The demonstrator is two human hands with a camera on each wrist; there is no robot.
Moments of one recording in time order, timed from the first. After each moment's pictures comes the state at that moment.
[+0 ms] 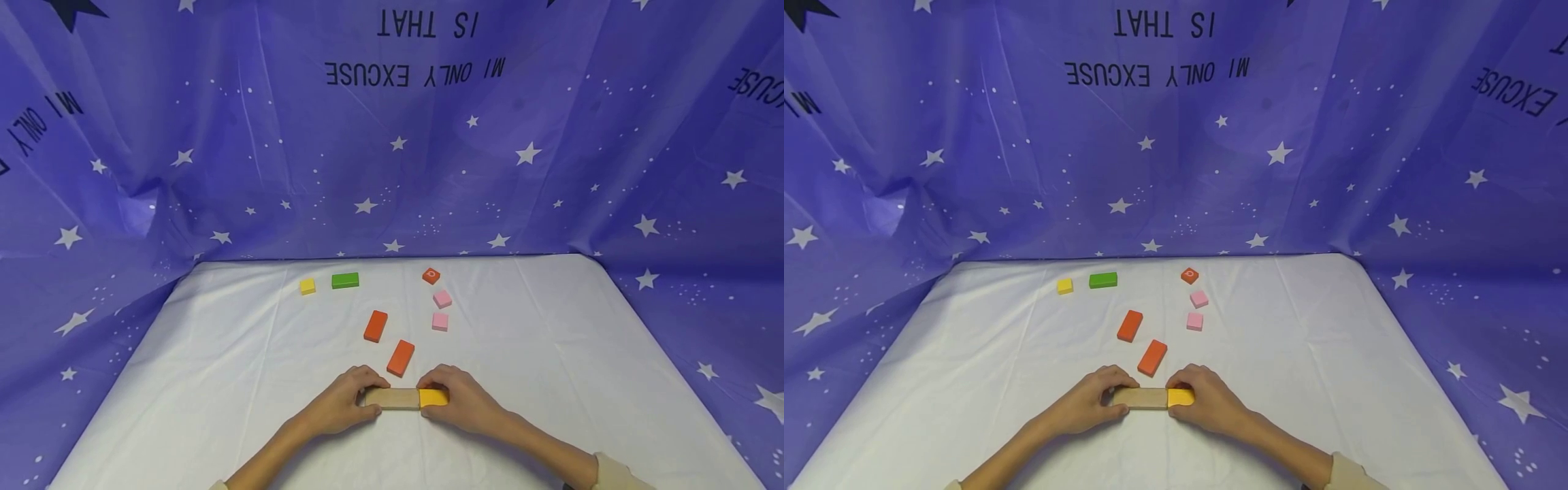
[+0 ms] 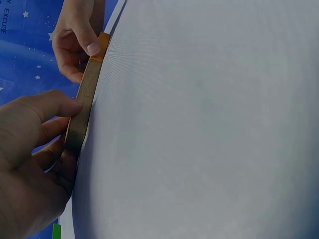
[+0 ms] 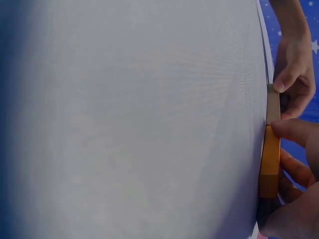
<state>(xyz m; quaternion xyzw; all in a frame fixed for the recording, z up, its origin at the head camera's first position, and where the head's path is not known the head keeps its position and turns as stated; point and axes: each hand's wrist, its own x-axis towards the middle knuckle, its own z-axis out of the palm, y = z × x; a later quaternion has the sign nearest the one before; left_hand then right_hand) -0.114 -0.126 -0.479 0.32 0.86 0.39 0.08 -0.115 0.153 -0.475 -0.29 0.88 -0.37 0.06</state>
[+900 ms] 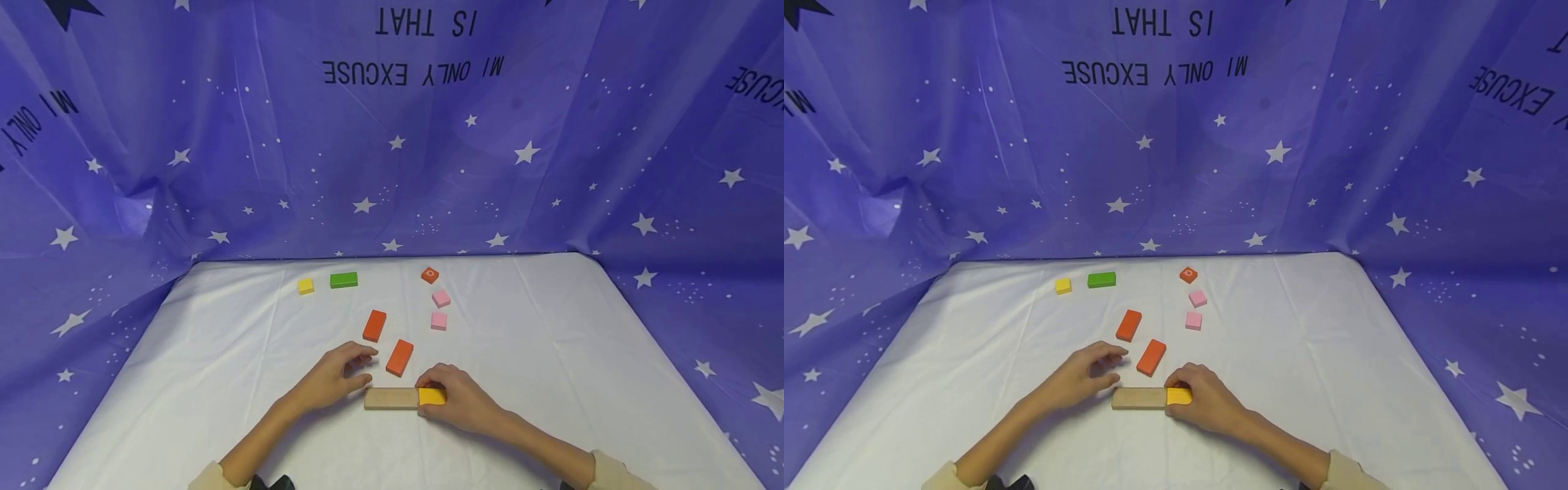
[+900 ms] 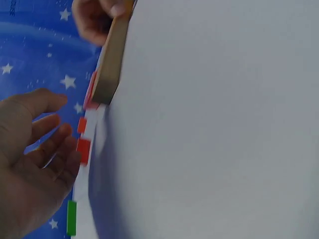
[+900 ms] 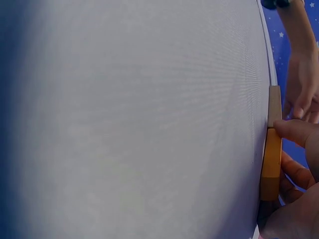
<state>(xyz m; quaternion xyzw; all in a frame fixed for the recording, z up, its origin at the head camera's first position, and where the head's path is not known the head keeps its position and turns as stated) -0.147 -0.140 -0.471 0.32 0.84 0.44 0.03 -0.115 0.150 -0.476 -0.27 0.89 -0.37 0.07</state>
